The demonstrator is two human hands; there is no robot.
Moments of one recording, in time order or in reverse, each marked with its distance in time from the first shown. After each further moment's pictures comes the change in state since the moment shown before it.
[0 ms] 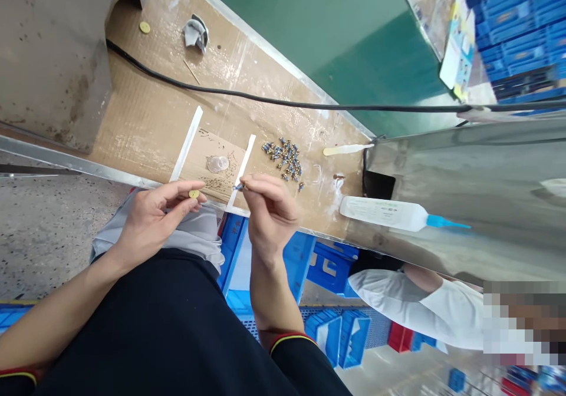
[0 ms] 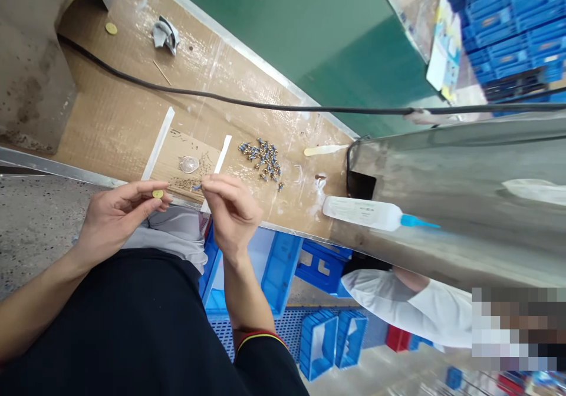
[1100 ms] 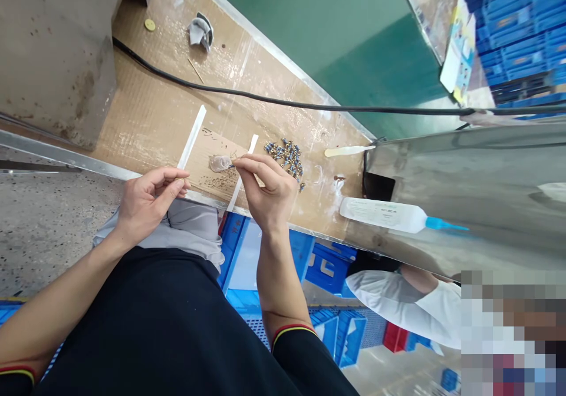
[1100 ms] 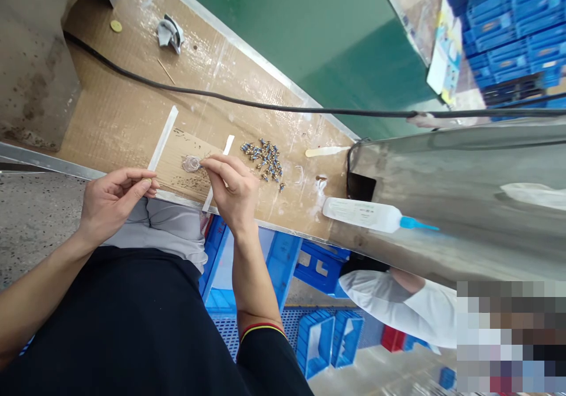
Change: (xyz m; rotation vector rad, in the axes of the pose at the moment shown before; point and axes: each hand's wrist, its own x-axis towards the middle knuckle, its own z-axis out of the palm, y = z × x) left_hand 0.017 -0.032 -0.014 0.034 0.146 0.087; right_hand 0.038 0.023 -0.003 -0.317 -0.258 -0.135
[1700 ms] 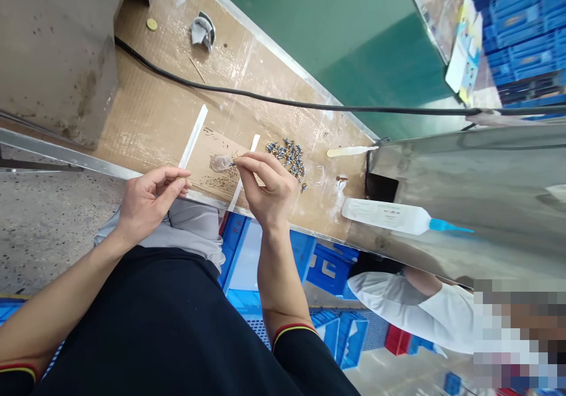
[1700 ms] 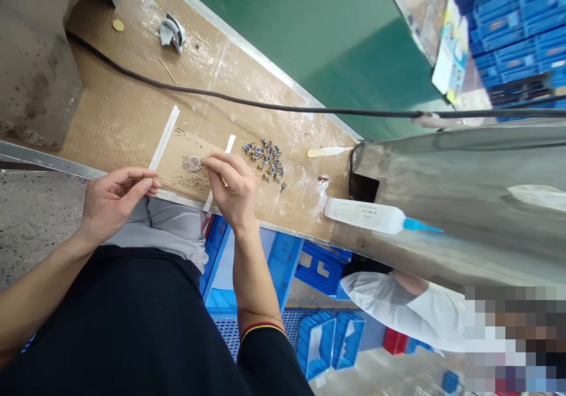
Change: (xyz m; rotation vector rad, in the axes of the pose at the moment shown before) left_hand -0.001 0.002 -0.001 0.000 0.002 -0.006; right_hand 0.002 0.005 0.004 -0.017 0.018 -0.085
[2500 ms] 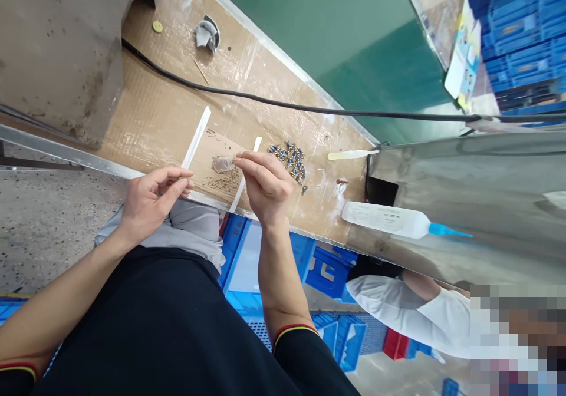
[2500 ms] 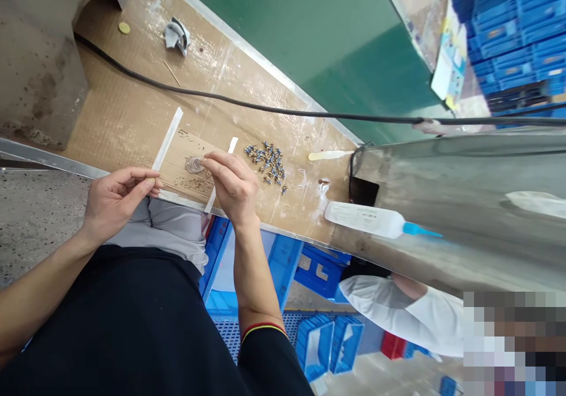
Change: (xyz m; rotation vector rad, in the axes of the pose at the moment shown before) left_hand 0.001 0.005 0.000 0.003 0.001 -0.023; right_hand -0.004 0.018 0.002 0.026 -0.083 0.002
